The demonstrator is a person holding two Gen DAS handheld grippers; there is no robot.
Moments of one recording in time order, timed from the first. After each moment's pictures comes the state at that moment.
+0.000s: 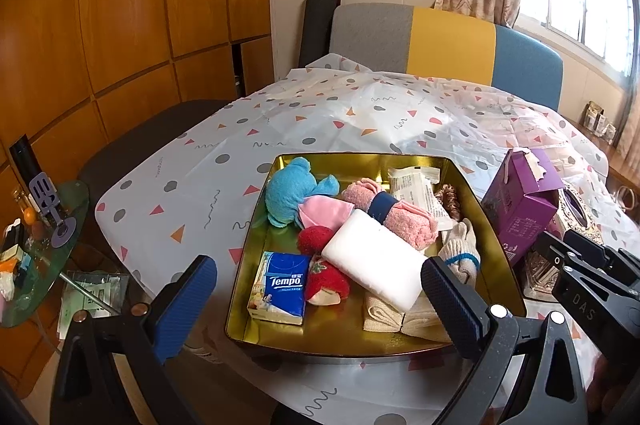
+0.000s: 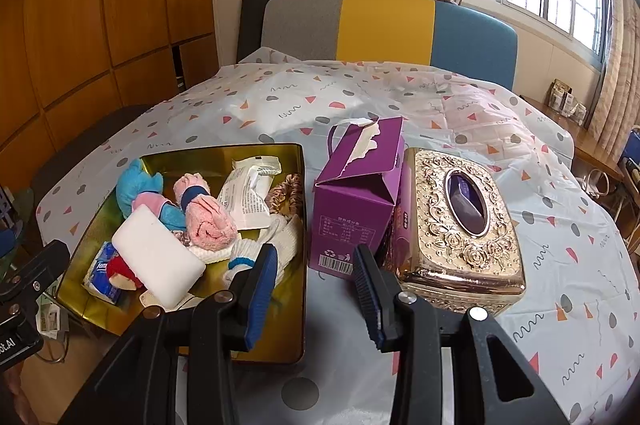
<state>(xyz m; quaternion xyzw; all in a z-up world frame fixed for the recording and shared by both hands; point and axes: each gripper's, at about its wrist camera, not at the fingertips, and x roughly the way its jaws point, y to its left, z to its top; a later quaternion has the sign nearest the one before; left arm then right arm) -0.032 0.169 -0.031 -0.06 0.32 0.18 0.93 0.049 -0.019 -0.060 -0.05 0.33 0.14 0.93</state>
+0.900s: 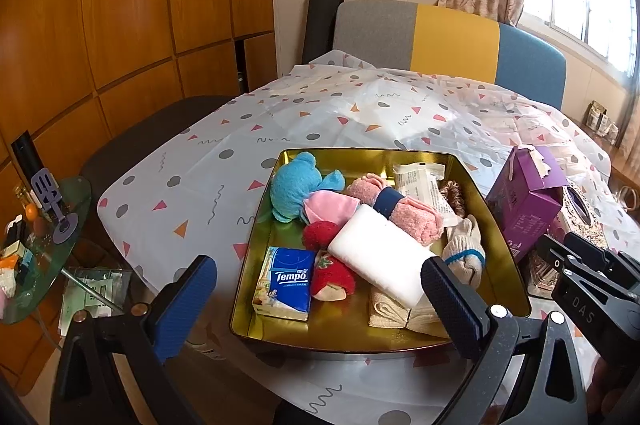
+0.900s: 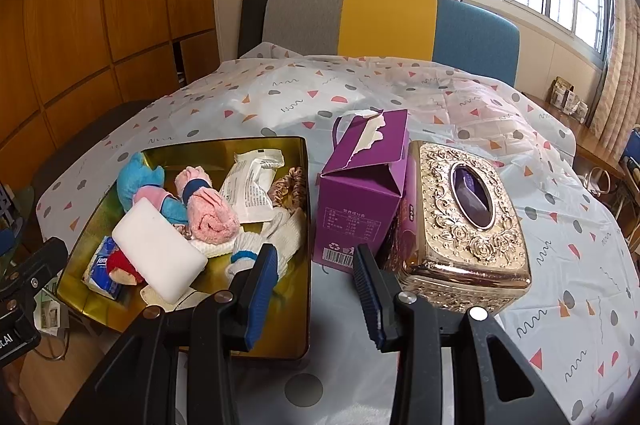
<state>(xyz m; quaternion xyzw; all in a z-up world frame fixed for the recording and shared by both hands) -0.033 0.172 -0.034 -0.06 0.33 0.19 0.92 0.049 -0.014 -0.064 -0.05 0.34 0.14 0.93</state>
